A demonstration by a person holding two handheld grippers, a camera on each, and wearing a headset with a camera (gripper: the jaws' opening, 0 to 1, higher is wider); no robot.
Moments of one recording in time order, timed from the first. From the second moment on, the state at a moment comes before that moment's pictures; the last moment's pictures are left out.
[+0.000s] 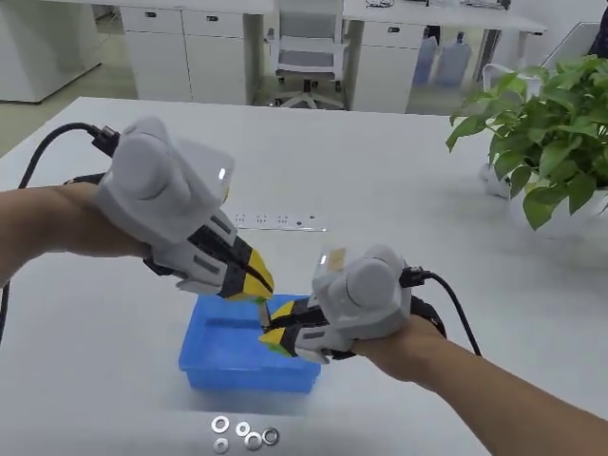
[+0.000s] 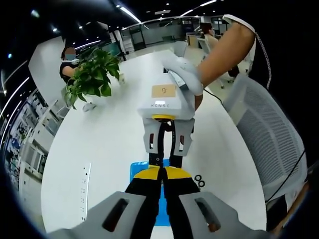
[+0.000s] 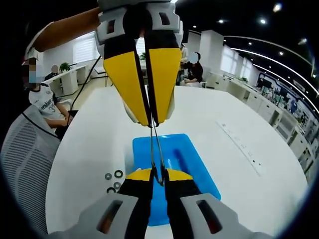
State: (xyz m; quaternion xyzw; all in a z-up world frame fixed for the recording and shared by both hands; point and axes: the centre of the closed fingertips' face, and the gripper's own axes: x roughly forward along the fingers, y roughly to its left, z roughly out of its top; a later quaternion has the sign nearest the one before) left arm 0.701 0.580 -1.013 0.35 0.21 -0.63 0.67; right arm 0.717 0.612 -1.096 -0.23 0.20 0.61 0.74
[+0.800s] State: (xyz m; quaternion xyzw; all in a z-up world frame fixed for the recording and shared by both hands) left arm 0.721 0.580 -1.056 0.33 0.24 -0.62 0.67; right arm 0.732 0.611 -1.140 -0.24 0.24 0.60 0.72
